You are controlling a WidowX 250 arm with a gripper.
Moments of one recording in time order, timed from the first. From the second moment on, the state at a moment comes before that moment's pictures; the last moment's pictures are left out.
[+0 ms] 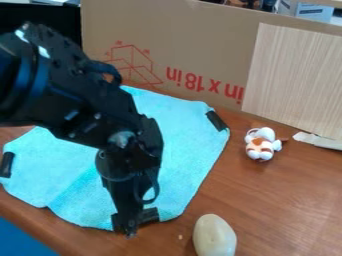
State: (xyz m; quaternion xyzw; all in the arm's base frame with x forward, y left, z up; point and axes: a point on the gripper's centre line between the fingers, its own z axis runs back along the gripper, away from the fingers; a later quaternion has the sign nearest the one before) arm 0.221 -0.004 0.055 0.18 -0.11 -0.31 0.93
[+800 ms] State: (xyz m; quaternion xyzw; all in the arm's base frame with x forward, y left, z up) arm 0.226 -0.010 0.027 0.19 -0.09 -0.30 0.93
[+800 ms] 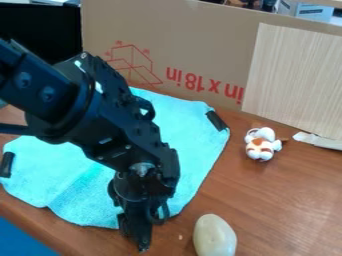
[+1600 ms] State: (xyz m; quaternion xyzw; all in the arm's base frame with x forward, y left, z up) arm 0.199 -0.008 0.042 0.13 -0.09 -0.32 0.93
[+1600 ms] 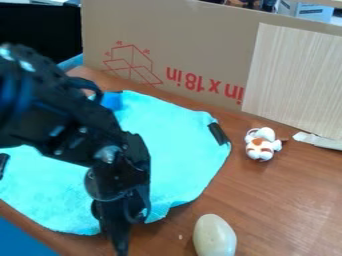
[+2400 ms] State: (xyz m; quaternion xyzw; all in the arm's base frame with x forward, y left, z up) arm 0.217 0.043 0.057 -0.01 -0.04 -0.32 0.95
